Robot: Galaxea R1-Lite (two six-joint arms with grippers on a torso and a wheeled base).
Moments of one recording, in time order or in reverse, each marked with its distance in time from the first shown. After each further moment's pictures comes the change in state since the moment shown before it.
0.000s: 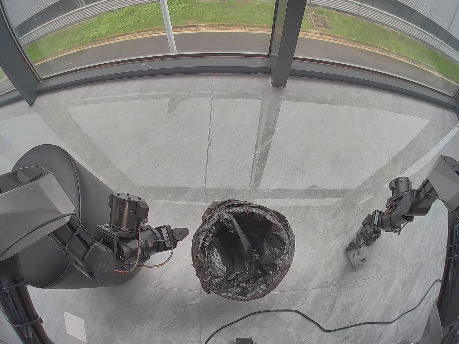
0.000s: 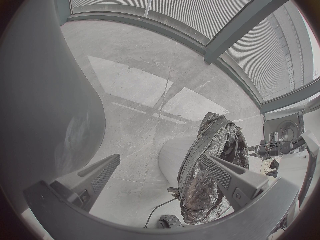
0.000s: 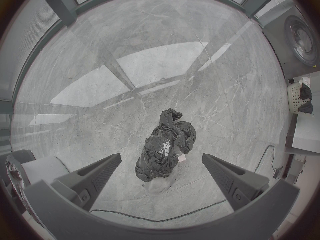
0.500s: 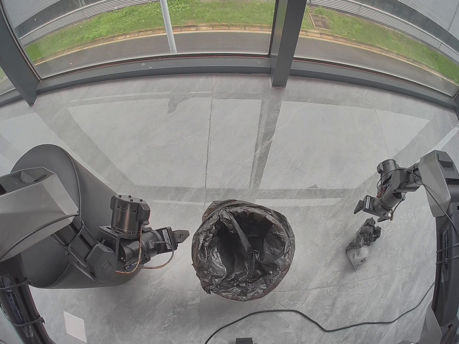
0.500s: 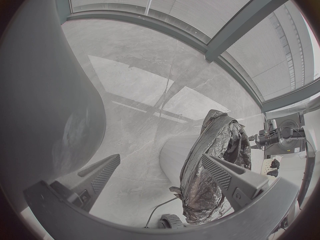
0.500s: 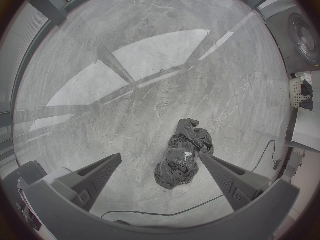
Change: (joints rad) left arm 0.000 0.018 -0.002 -0.002 0.000 0.000; right arm 0.061 0.113 -0.479 0.477 -0.010 0.091
